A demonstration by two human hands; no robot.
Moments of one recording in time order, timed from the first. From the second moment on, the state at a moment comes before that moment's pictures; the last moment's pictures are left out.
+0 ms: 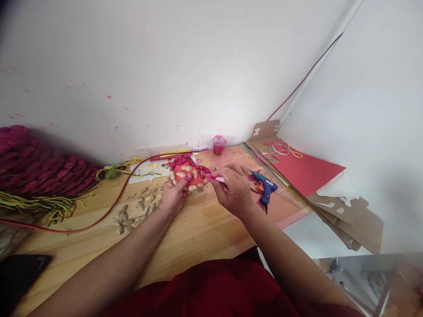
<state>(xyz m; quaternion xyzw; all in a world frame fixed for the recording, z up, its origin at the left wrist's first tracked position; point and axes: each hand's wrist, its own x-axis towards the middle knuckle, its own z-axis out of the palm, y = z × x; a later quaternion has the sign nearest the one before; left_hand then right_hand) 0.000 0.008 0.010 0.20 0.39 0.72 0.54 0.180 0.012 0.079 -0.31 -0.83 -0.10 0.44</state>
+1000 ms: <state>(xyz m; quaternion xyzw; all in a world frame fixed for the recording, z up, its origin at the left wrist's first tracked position) 0.002 0.007 0.012 0.20 0.40 0.71 0.54 0.177 0.005 0.072 -0.29 -0.86 -0.12 0.41</state>
